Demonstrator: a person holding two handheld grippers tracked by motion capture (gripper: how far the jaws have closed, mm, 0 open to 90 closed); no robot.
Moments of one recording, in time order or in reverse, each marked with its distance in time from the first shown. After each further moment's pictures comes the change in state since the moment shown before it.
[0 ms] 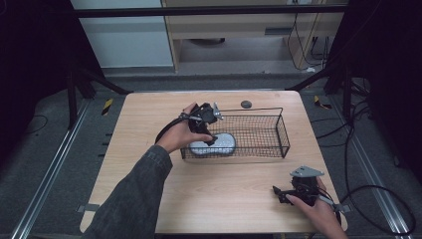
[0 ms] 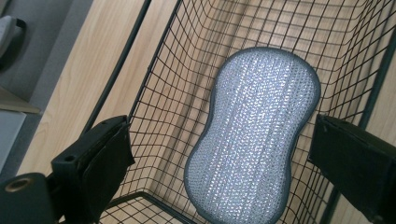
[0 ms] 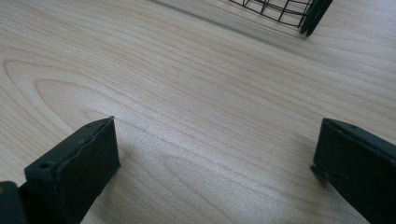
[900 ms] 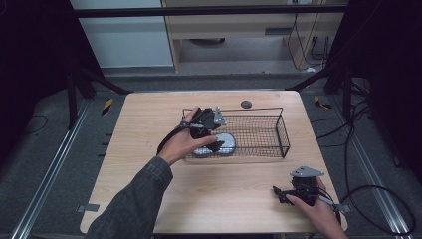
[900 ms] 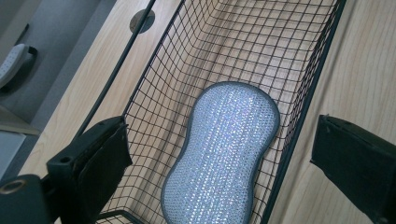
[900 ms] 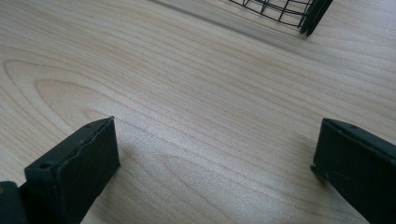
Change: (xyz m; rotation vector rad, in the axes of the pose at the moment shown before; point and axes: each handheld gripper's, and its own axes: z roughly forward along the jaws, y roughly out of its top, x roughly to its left) left arm -0.030 0.004 -0.019 -0.126 0.019 -0.020; right arm 0.000 0.000 0.000 0.000 0.002 0.003
